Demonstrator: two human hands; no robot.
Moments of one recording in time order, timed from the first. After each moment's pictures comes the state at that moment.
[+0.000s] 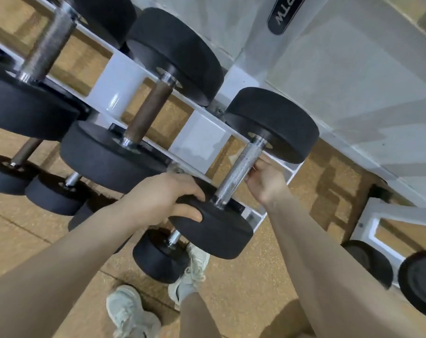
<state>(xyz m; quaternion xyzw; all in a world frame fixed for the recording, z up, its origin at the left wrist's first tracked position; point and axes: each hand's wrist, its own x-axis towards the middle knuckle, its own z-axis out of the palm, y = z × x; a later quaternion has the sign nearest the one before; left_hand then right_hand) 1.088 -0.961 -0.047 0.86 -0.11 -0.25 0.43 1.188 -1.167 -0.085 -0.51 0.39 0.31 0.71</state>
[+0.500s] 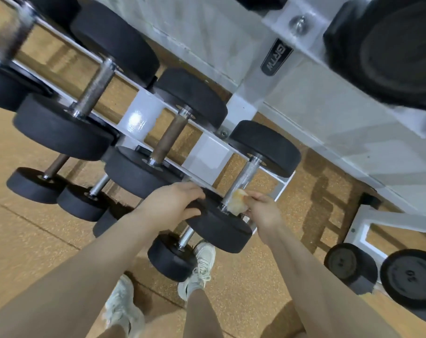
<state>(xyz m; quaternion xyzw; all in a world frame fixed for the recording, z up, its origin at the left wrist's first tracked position) 1.083 -0.949 0.004 0.91 -0.10 -0.26 0.29 1.137 -1.152 0.008 -0.71 0.32 0.36 0.51</state>
